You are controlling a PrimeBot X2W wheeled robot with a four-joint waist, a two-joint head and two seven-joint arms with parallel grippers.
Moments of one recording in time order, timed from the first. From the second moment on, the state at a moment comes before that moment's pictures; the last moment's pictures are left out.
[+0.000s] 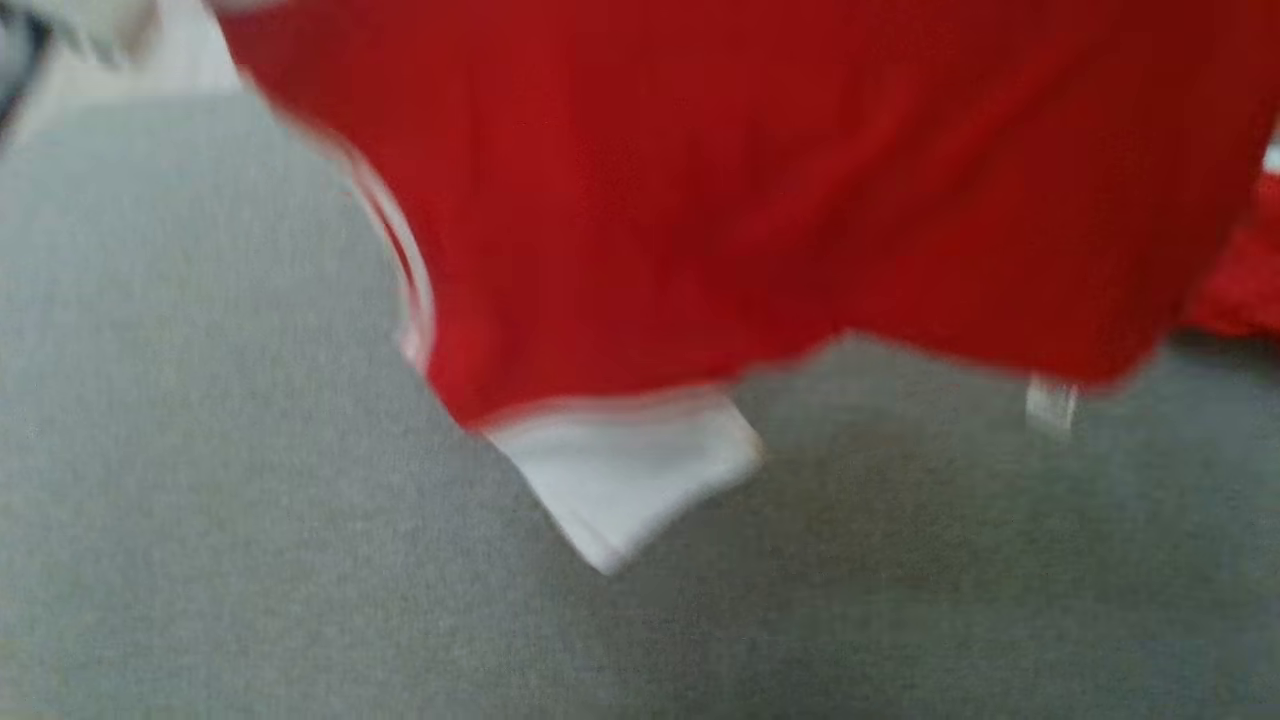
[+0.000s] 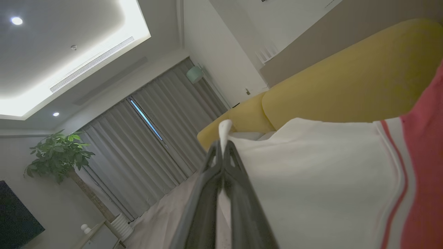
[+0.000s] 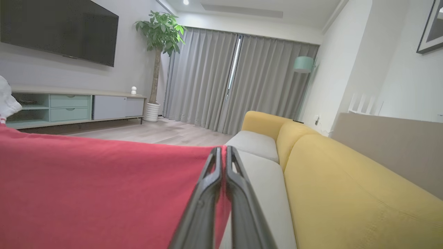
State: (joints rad) left arm -1.18 0.66 -0.68 0.24 -0.41 -0.07 0.08; right arm -0.82 -0.65 0.22 0.08 0.56 0.13 0.21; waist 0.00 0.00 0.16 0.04
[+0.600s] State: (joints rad) left arm -1.52 0.46 -0.68 0.59 -0.21 -0.06 -0.26; right arm -1.26 -0.63 0.36 0.57 0.35 0.13 -0.15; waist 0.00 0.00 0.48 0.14
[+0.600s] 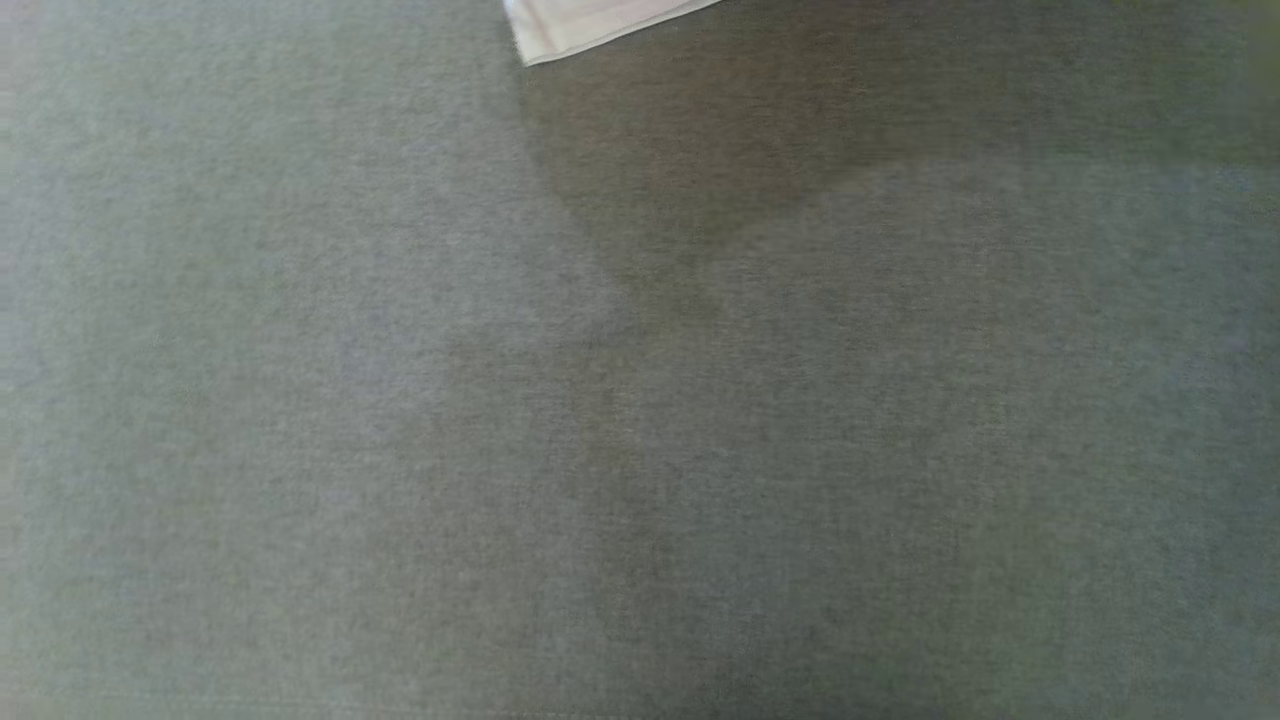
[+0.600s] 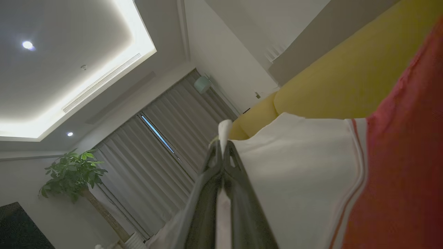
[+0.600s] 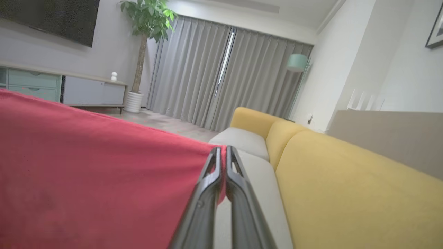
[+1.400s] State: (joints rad) left arm -0.32 0.60 -0.69 0.12 -0.34 0.02 -0.26; right arm -0.33 -0.64 0.28 0.46 0.58 0.13 -0.25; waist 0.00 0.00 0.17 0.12
